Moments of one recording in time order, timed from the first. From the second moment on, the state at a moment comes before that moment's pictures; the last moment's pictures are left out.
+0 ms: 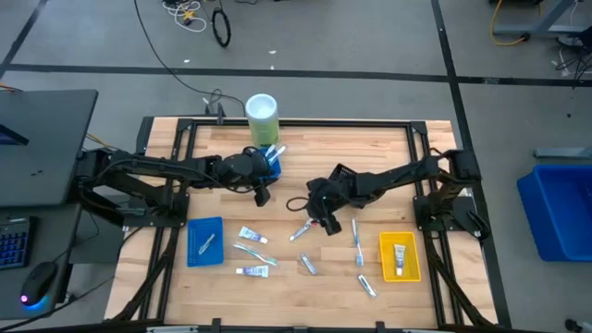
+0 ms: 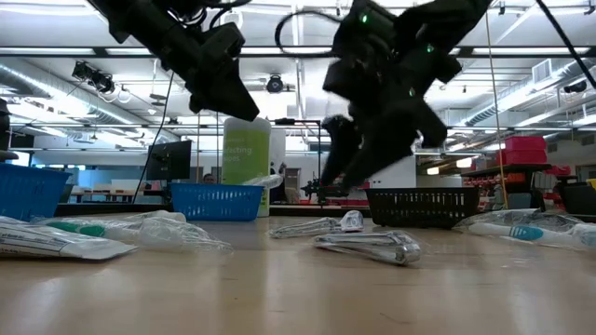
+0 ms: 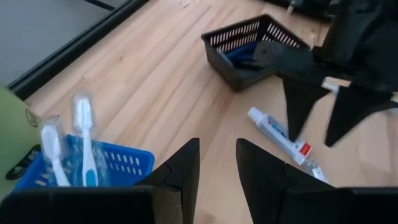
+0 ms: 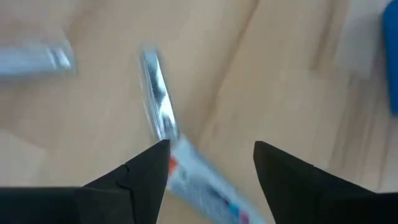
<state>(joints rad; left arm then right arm) 0.09 1.26 0.75 -0.08 -0.24 -0.27 0.00 1.76 1.01 -0.20 -0.11 -0.43</state>
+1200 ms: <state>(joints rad) 0.09 1.26 0.75 -0.08 -0.27 -0.24 0.02 1.85 1.01 -0.22 -0.15 -0.27</state>
